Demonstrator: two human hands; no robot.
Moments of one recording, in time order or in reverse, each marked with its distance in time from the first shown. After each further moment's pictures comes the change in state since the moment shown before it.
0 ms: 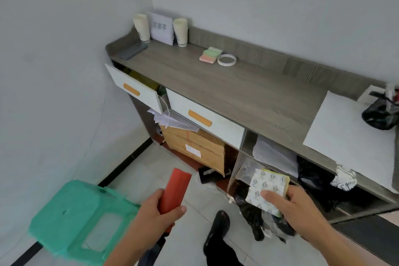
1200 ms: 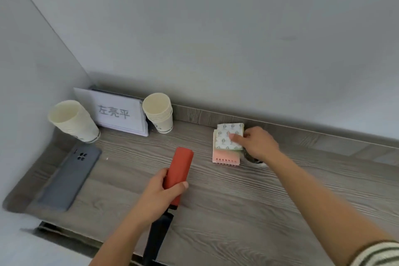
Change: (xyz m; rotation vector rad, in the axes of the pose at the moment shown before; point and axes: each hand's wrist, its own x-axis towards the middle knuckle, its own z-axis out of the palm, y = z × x) left_hand 0.557 0.292 -0.158 0.138 -0.410 0.090; right_hand 0.590 -0.280 0.004 -0.390 0.357 0.217
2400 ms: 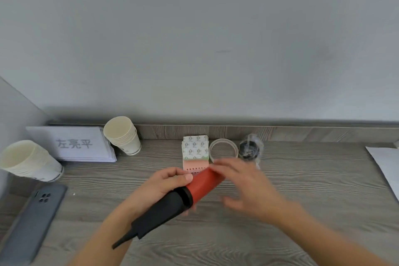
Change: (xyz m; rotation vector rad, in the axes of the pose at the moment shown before) left_hand 0.011 0.074 0.038 -0.233 -0.479 -0.041; right_hand -0.123 0.052 -0.003 -0.294 0.183 -0.588
